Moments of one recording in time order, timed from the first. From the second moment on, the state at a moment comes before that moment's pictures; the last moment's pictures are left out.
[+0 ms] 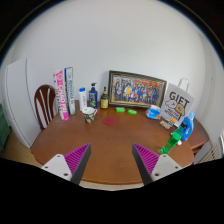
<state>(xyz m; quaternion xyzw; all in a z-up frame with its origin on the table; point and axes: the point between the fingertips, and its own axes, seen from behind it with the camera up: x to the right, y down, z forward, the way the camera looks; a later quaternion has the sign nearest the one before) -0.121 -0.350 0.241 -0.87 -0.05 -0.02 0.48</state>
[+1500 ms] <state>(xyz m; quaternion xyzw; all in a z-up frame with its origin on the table) 0.243 -0.161 0.084 -0.80 0.02 -0.04 0.59</state>
